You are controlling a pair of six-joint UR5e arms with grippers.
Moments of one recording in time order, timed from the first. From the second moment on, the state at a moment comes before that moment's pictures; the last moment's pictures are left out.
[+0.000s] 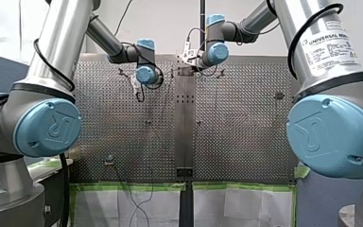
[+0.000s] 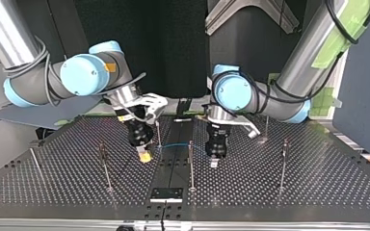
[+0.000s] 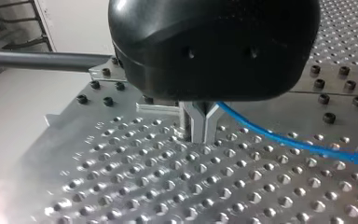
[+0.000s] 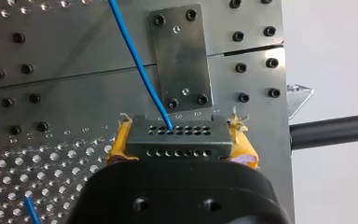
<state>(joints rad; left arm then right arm) -0.28 -1.88 -1.54 -2.72 -1.74 -1.74 2.20 -1.18 1.25 -0.10 1.51 1.74</state>
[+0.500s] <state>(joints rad) -0.27 -1.90 -1.53 -2.74 -1.74 -1.73 2.13 -1.14 1.24 -0.12 1.50 1.75</state>
